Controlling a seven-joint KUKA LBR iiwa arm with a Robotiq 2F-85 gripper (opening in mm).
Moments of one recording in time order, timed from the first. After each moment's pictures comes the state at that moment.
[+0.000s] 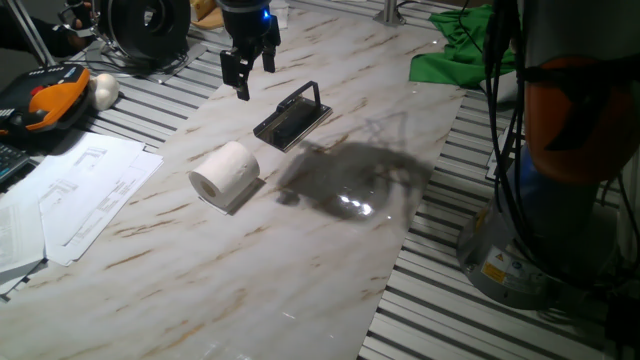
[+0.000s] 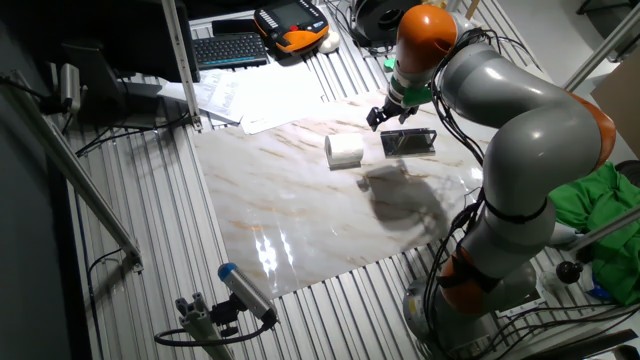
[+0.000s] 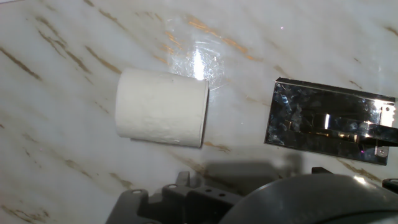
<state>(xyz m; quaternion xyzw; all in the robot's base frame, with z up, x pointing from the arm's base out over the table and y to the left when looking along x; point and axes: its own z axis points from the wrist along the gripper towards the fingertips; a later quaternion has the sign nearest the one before) 0.515 0.001 0.236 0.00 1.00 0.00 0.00</state>
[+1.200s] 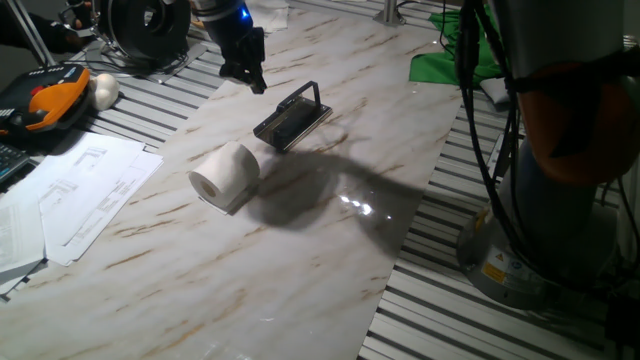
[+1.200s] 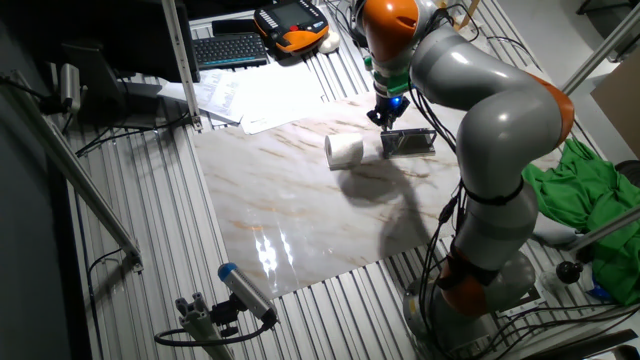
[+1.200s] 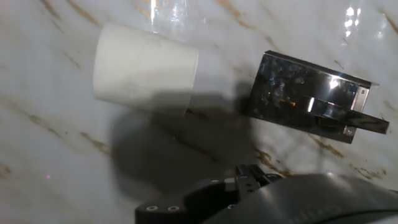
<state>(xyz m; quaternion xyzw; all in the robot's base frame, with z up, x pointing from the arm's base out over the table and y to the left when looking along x) 0.515 0.000 0.236 -0.04 0.99 -0.07 -0.10</state>
